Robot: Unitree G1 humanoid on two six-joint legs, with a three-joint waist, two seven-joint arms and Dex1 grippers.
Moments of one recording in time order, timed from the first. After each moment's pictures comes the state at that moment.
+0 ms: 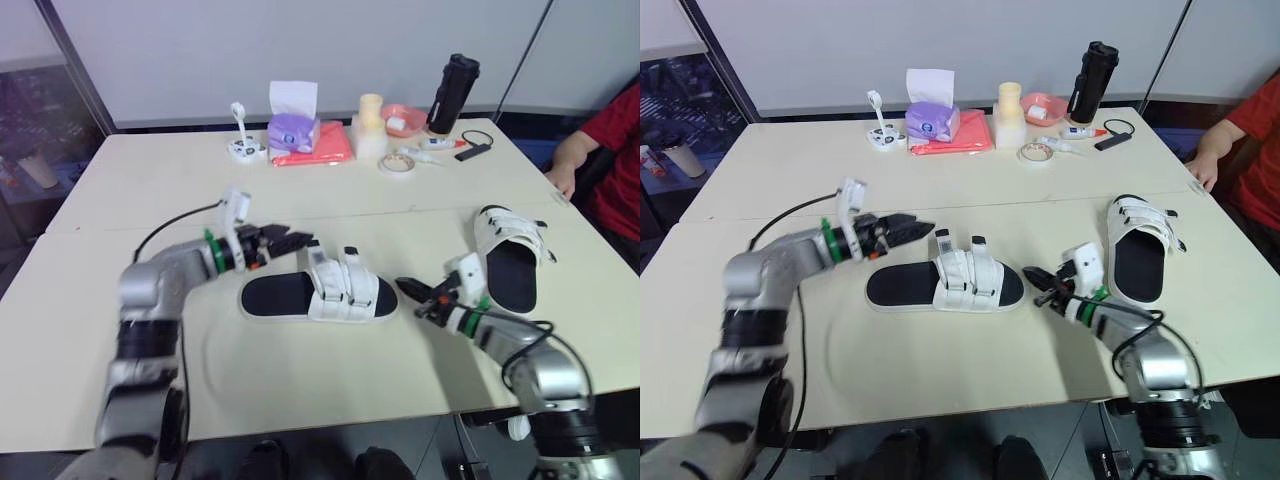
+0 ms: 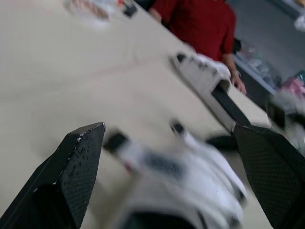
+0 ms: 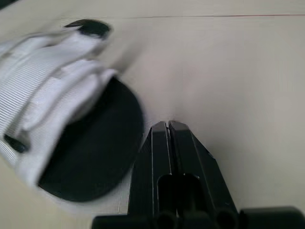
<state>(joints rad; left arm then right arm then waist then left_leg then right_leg) -0.61 0.37 0.21 -0.05 -0.58 1.05 -0.80 -0.24 -0.54 -0.13 -0.09 0.43 0.53 0.67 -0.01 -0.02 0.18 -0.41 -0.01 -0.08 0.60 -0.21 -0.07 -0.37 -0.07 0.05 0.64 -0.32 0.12</state>
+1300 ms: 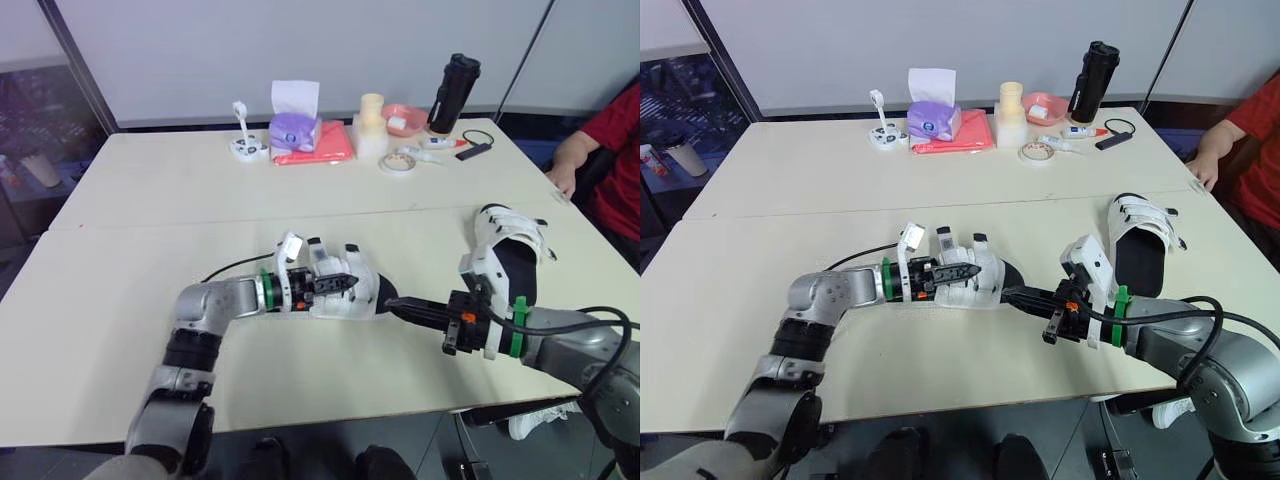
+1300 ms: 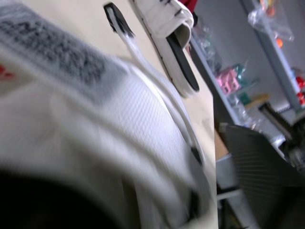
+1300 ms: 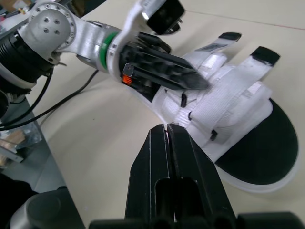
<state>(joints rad) -0.69 0.17 0.03 0.31 -0.71 1.03 -0.74 -0.15 -0.77 -0.22 -0.63 0.89 0.97 0.67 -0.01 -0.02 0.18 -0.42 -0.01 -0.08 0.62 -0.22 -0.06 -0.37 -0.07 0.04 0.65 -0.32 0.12</state>
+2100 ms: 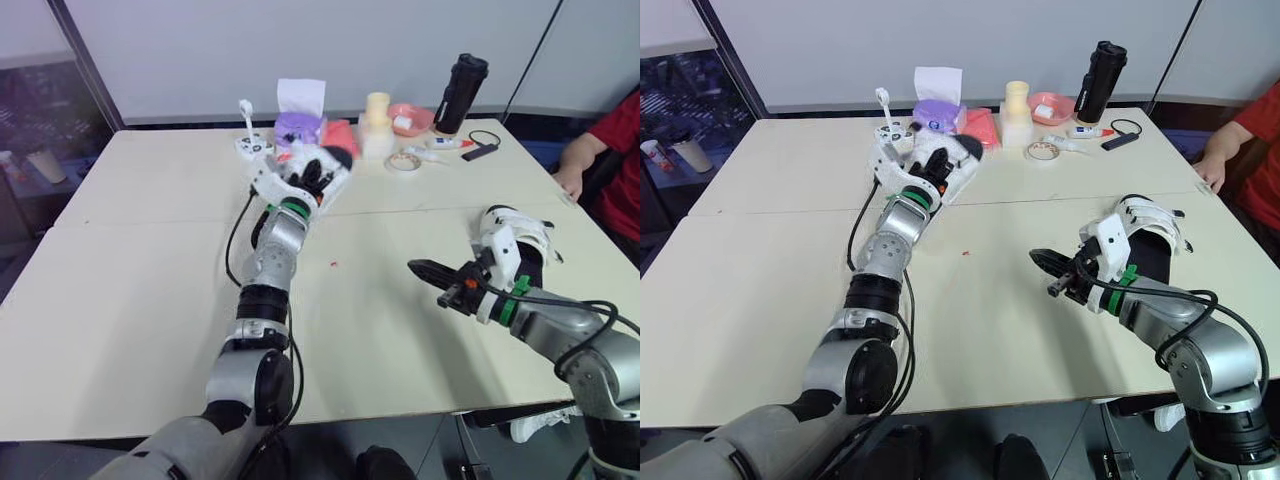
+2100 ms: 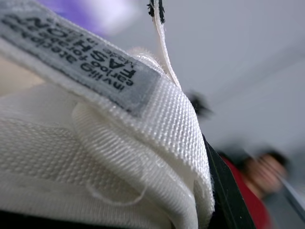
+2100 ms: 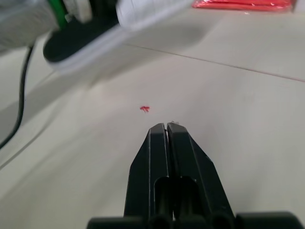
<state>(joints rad) -1.09 -0.21 0.46 0.79 -0.67 0.07 0.02 -0.25 -0.67 -0.17 -0.41 0.66 0.78 0.54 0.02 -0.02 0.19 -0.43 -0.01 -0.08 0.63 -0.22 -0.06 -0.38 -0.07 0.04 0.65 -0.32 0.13</state>
